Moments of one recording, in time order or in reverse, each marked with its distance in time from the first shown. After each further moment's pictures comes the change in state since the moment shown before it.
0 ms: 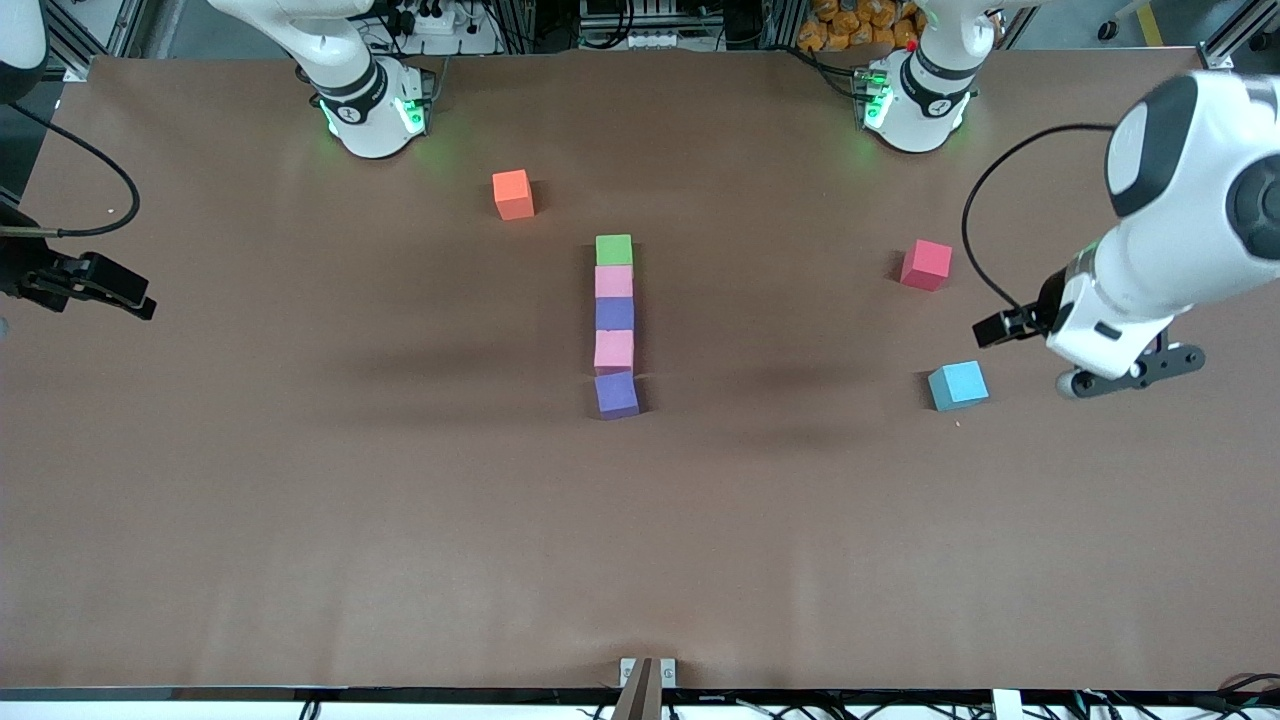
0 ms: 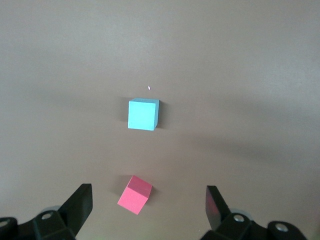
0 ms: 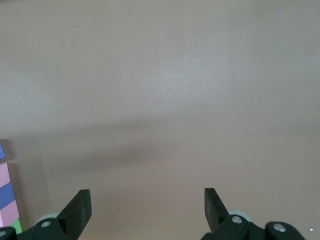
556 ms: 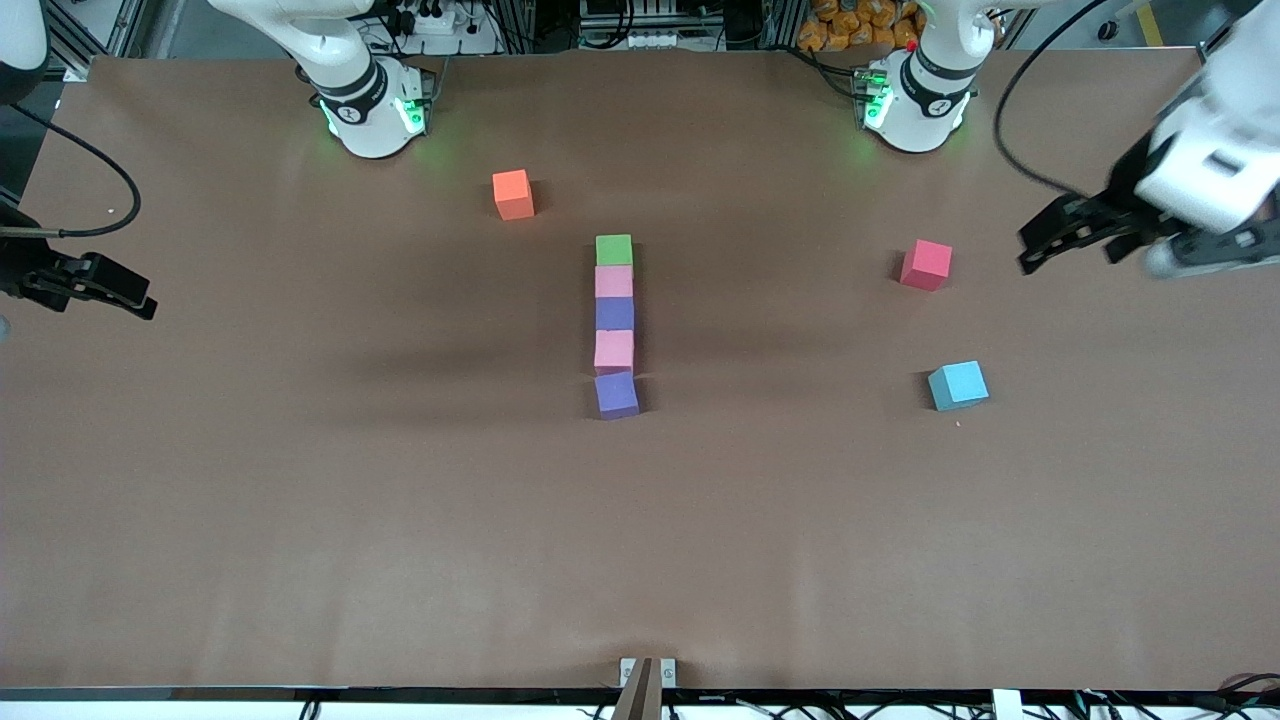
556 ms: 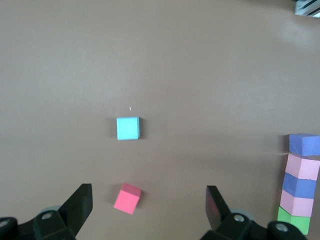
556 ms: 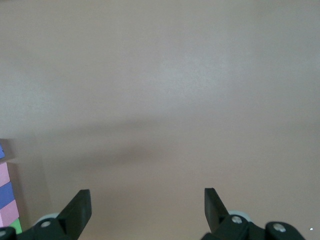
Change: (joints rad) left arm -0.022 -0.171 0.067 0.091 -0.113 -0.052 0.193; right arm 0.000 0.000 0.000 -0.002 0.000 0.000 0.000
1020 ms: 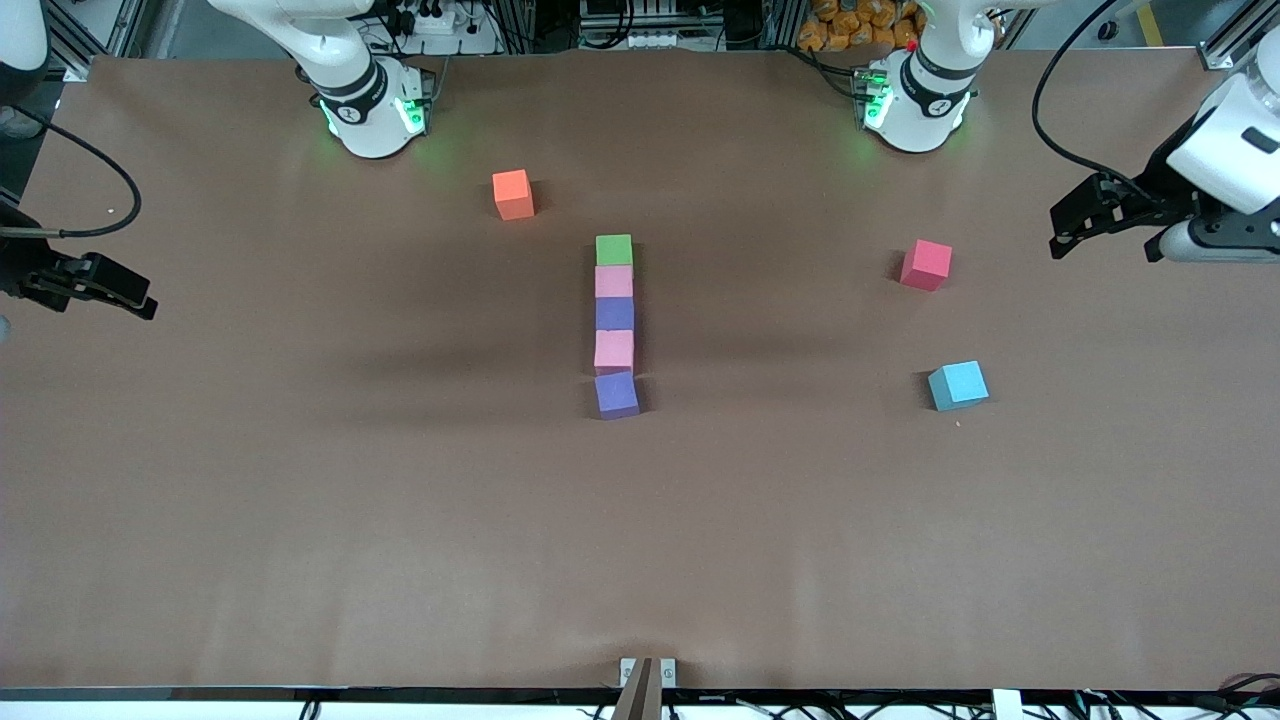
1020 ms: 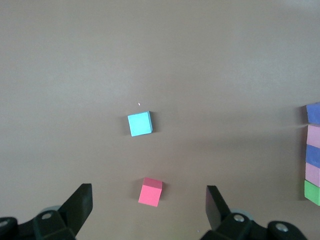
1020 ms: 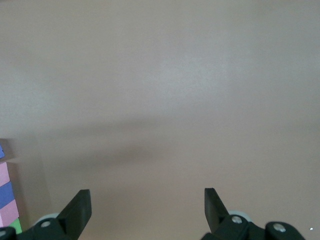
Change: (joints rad) left arm 0.001 0.027 0.006 0.029 0.029 -0.068 0.135; right arm 0.000 0.000 0.000 -0.001 0.000 0.000 0.000
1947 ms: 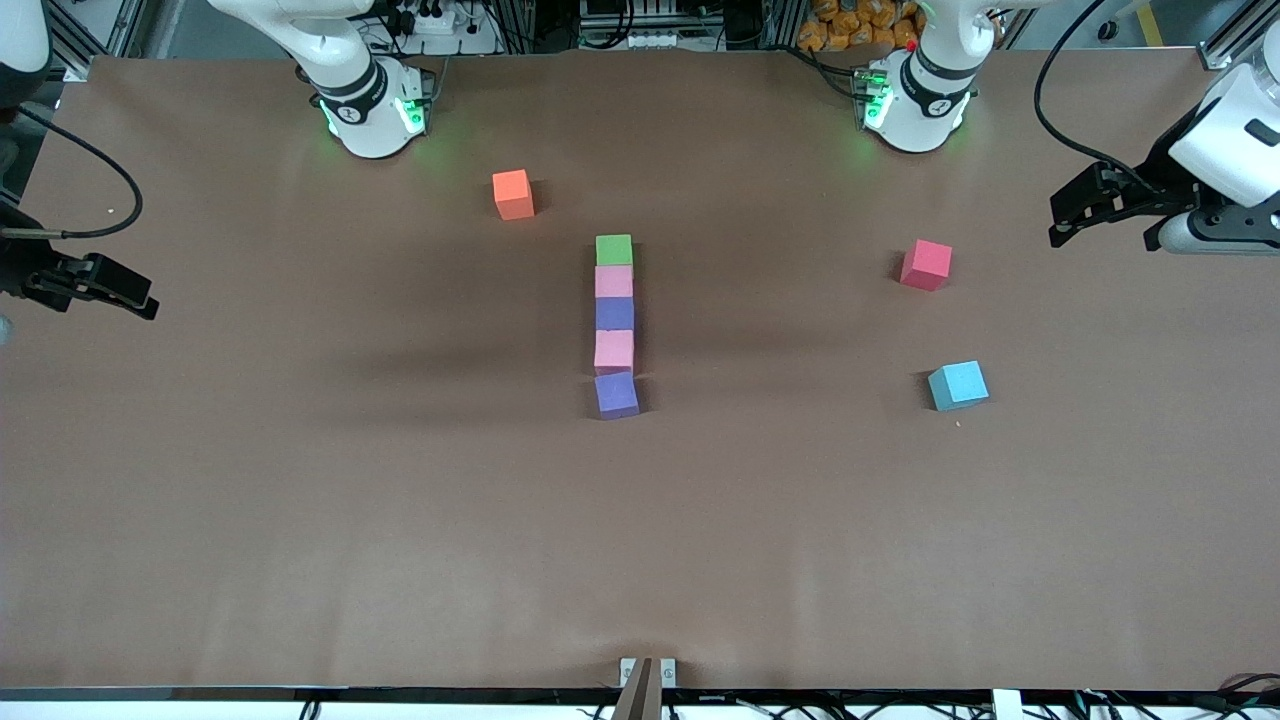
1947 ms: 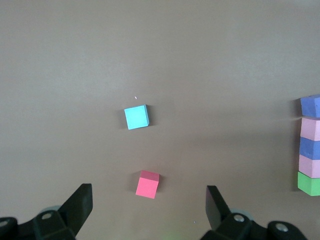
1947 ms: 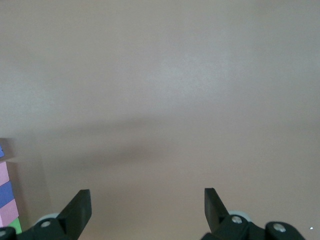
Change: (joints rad) left arm 0.002 -0.001 -0.004 0.026 -0.018 -0.040 0.000; right arm 0.000 0.000 0.000 -0.003 0.000 0.000 0.000
